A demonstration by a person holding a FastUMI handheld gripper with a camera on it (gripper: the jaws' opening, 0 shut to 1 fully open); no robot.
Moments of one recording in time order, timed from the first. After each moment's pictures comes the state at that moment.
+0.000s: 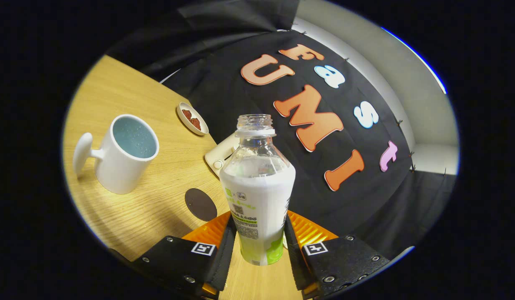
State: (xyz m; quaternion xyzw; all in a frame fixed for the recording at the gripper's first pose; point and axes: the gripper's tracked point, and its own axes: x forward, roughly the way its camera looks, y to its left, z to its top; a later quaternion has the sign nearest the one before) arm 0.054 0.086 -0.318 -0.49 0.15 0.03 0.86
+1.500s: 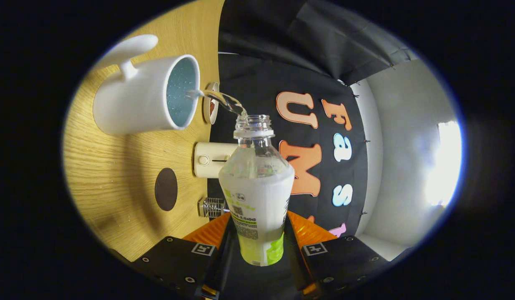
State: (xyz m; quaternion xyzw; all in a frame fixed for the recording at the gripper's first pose) arm 0.067 0.126 -0.296 -0.73 0.01 0.04 0.68
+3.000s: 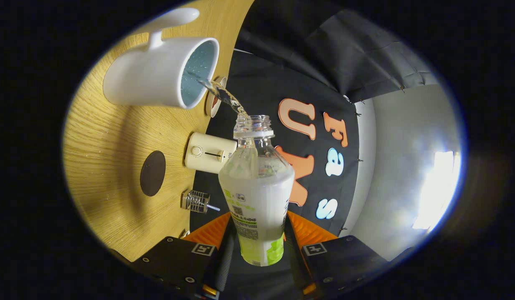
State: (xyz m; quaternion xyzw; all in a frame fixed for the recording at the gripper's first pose) arm 0.078 0.125 -0.282 -0.79 -0.03 0.04 0.62
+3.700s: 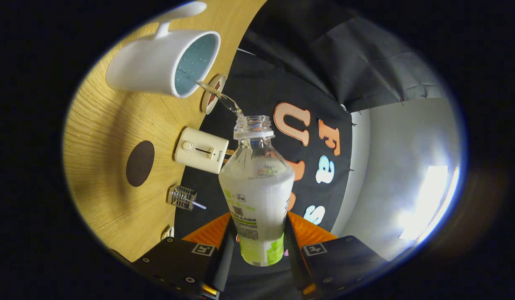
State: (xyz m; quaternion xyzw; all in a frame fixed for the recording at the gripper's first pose) arm 0.086 0.130 -0.264 -0.81 -0.06 0.03 0.58
